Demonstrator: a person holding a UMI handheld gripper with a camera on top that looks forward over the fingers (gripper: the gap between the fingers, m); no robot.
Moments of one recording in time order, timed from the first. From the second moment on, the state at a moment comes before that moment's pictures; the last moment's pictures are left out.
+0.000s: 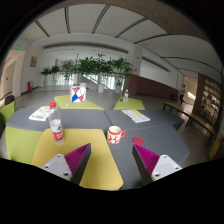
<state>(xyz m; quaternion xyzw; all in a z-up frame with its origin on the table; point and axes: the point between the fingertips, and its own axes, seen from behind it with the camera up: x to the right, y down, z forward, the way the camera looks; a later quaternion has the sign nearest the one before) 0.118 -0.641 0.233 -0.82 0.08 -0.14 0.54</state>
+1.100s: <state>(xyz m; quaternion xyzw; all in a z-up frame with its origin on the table) -0.100 -0.358 0.120 -0.80 0.00 -0.04 0.60</state>
